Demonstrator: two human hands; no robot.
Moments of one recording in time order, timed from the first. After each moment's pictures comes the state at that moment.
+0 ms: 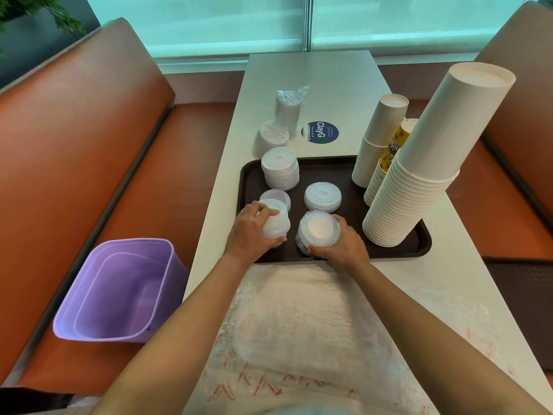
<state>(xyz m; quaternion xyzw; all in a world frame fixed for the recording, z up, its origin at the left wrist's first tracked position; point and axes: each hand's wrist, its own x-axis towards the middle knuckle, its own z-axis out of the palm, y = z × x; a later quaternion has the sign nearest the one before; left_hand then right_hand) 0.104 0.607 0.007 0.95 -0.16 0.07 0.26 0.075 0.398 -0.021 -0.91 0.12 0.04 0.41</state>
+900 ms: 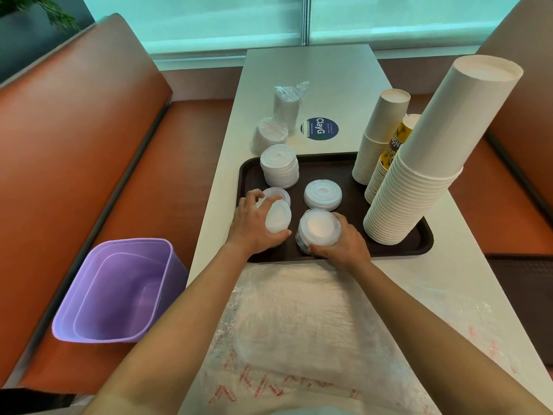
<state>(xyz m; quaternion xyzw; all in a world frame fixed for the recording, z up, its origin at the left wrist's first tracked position) 0.125 0.603 0.006 0.97 -0.14 0.02 0.20 0.077 0.398 -0.024 -0.91 0.11 0.04 0.41</state>
